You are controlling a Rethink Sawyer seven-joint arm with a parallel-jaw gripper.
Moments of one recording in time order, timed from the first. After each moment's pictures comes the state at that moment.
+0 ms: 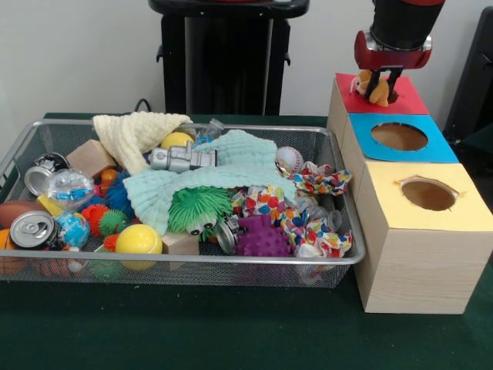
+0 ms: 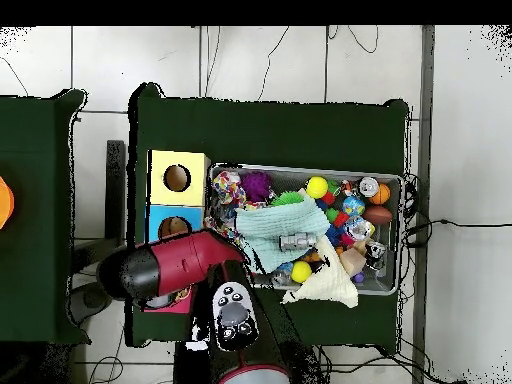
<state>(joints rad) -0.05 -0.73 0.21 1.83 -0.21 0.76 1.95</state>
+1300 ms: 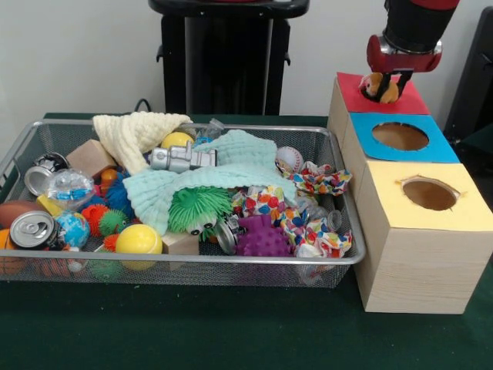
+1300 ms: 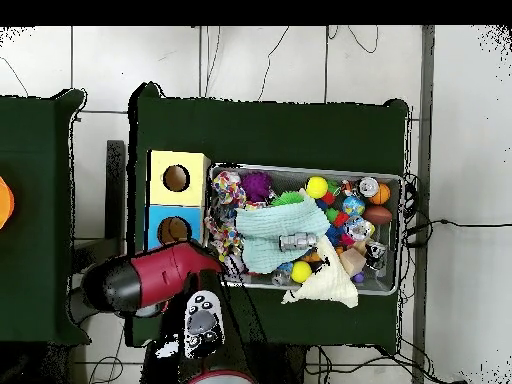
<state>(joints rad) 0.06 -0.70 0.15 1.83 -0.19 0.69 1.96</state>
